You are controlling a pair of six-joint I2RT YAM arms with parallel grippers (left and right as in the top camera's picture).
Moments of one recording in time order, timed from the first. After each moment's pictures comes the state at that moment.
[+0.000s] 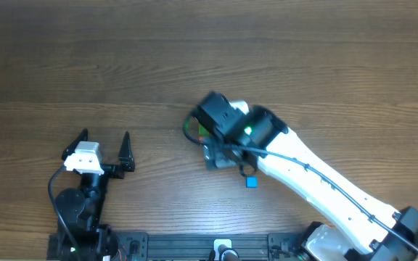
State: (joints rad) left arm 0.02 0.01 0.01 -0.06 0.11 -0.07; right arm 0.80 1.48 1.33 -1.29 0.11 0.66
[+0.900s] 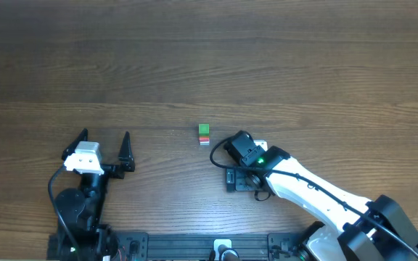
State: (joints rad) left arm 0.02 0.01 0.01 -0.06 0.11 -0.07; right arm 0.69 1.43 0.66 -0.73 0.02 0.69
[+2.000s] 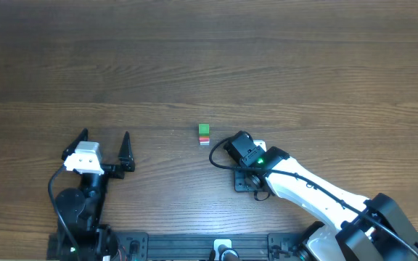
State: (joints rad) left arm 0.02 0.01 0.01 -0.06 0.11 -0.07; right arm 0.69 1.44 0.65 -0.70 0.01 0.67
